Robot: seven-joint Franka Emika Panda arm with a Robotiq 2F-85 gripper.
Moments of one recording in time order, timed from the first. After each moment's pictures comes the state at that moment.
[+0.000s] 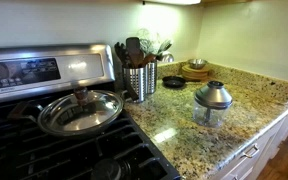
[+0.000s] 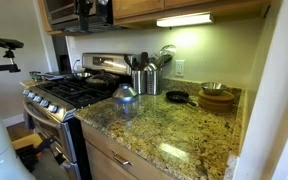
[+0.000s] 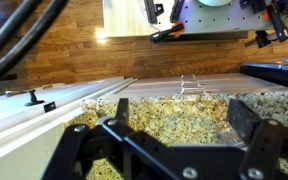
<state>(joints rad) -0.13 -0.80 -0.03 -2.41 -0.24 1.46 -0.10</state>
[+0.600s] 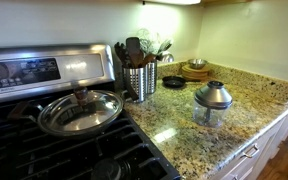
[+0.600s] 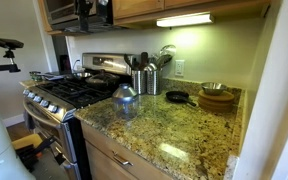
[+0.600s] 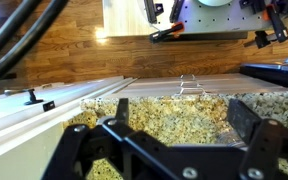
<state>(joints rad) -0.13 -0.80 -0.03 -2.41 -0.24 1.46 -0.10</state>
